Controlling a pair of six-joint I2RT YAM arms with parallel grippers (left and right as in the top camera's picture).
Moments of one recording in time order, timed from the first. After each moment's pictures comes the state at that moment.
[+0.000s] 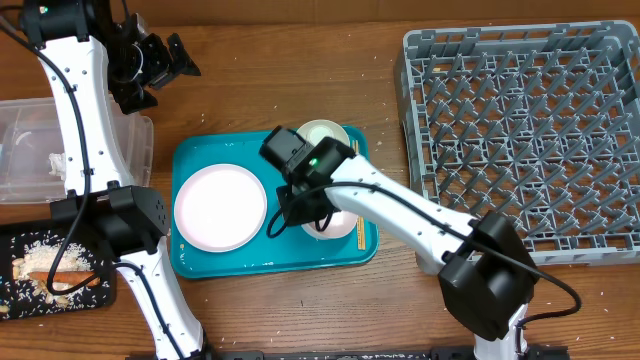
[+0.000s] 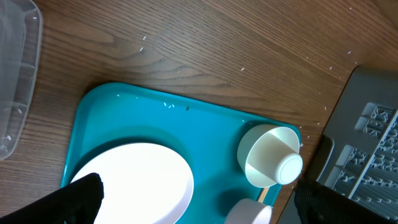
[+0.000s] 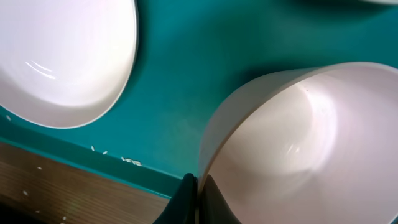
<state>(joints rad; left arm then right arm) 0.20 2.31 2.64 -1.69 0.37 -0.28 0.84 2.00 1.66 -1.05 -0.13 0.57</state>
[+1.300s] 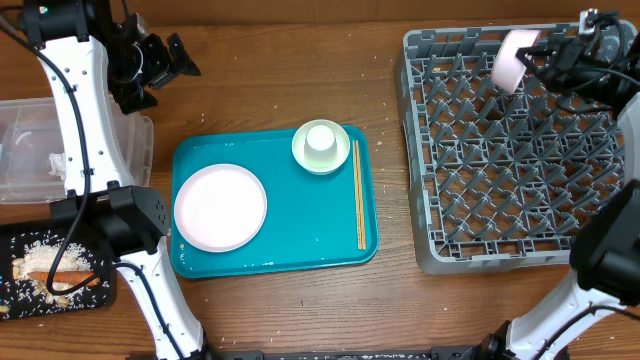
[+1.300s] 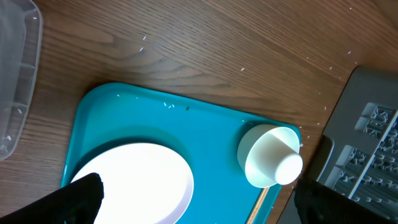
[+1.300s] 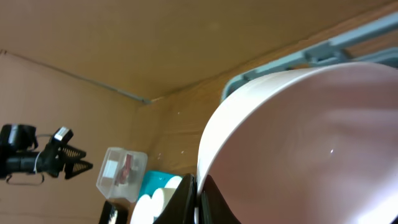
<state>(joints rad) 0.20 2.31 2.64 -1.69 0.37 -0.28 -0.43 2.02 1.69 -0.53 -1.14 0.19</state>
